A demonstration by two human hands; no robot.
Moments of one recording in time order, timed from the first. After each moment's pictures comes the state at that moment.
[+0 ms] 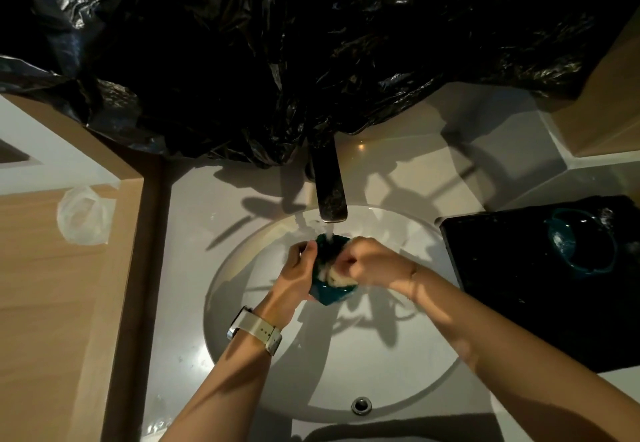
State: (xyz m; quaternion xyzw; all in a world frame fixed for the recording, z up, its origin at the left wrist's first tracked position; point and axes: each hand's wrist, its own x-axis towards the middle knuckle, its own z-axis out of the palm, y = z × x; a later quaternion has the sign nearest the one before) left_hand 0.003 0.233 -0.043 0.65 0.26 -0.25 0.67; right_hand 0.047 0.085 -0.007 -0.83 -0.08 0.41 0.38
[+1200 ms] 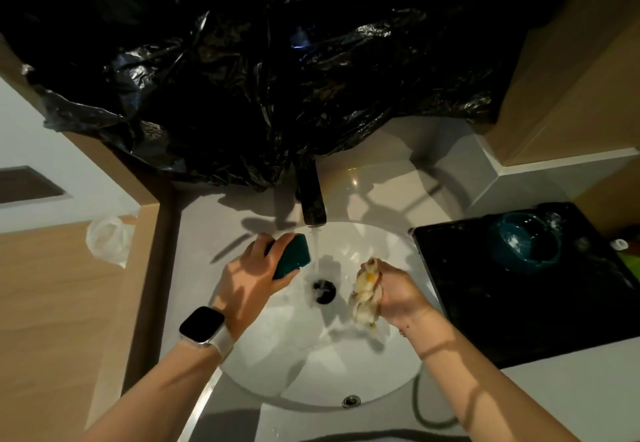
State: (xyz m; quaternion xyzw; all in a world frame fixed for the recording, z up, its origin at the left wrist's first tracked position) left_hand -0.014 0.291 -0.004 0.97 -0.19 0.12 0.10; right_hand -0.020 0.035 -0.022 -0.37 0.25 0.35 0.82
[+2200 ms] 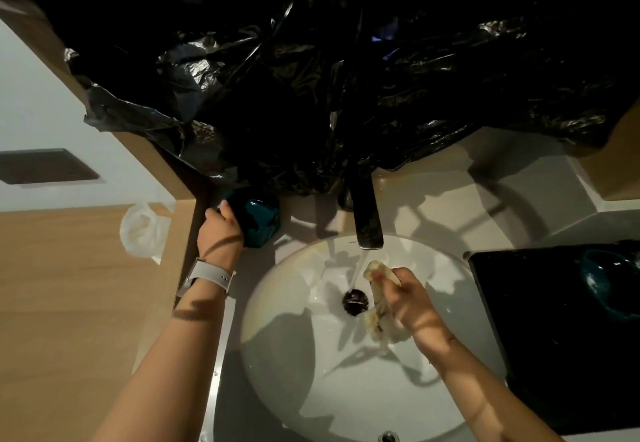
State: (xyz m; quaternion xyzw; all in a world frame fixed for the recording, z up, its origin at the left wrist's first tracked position) left_hand 0.081 0.379 -0.004 0.85 0.39 -0.02 0.35; right_hand 0.006 0.095 -0.021 -0.74 0.20 0.24 0.60
